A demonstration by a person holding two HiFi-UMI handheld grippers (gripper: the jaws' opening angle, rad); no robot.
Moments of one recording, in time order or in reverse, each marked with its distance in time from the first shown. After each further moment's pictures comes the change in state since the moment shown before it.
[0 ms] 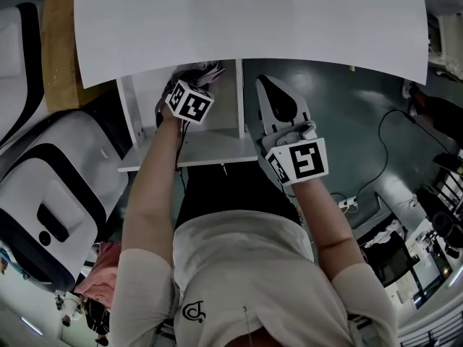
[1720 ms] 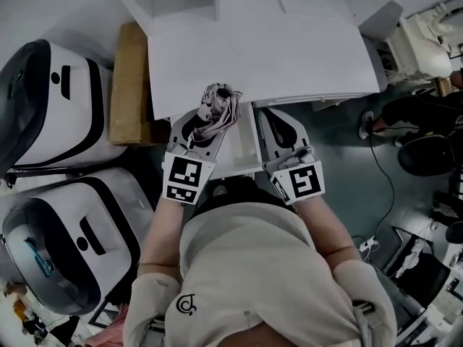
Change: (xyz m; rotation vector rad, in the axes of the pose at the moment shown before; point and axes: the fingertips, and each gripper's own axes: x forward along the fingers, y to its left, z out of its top) left arm -0.419 -0.025 0.105 0.117 -0.880 0.028; right arm -0.093 0.124 0.197 -0.252 -0.311 -0.074
